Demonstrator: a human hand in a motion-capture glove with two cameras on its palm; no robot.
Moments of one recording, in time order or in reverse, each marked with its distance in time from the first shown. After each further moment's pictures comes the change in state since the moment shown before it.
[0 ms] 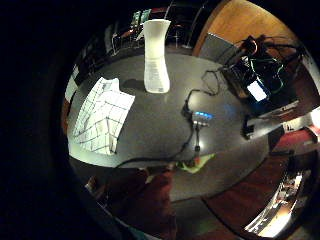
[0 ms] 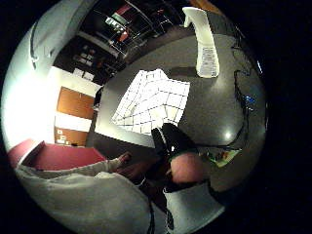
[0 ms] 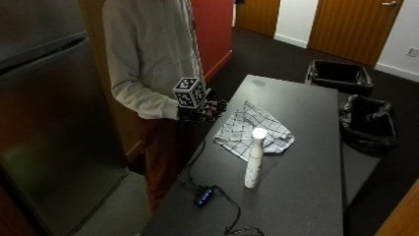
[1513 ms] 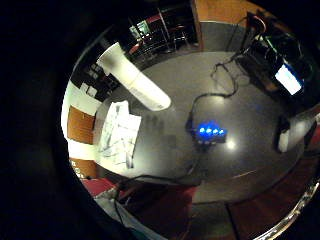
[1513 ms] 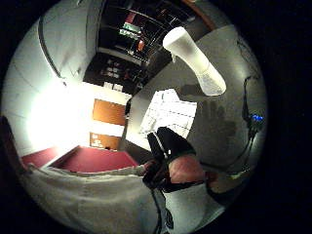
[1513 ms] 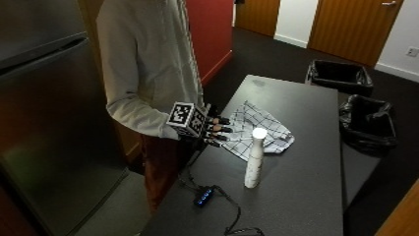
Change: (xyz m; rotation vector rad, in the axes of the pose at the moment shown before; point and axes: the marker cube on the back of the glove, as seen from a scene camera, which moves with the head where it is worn) arm 0.106 -0.076 -0.009 0.025 -0.384 0.041
